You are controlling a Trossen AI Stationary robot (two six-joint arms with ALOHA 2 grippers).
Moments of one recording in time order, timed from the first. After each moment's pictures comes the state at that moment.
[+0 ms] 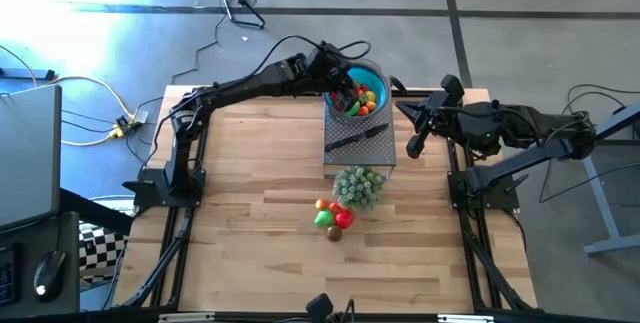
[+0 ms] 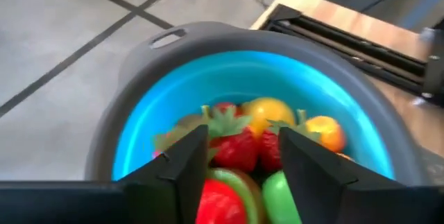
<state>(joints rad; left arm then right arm) 0.42 1.97 1.96 -0.53 -0.13 -0.11 0.17 1.05 1.39 -0.68 0.76 0.10</state>
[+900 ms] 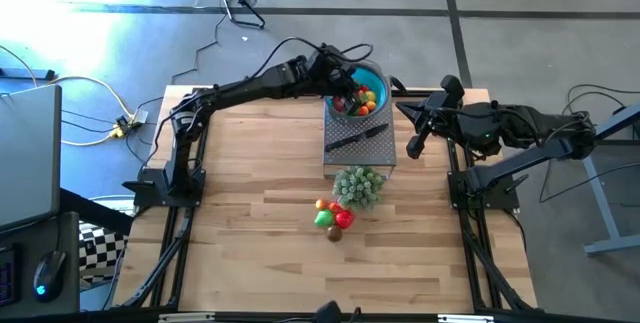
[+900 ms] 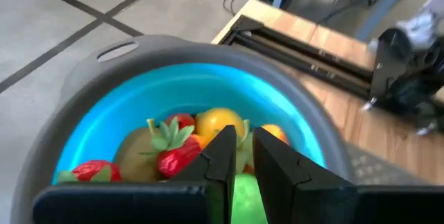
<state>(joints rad) 0.40 1.96 1.96 -0.49 -0.03 -0.14 0.17 1.05 1.39 -0.69 0.76 0.10</state>
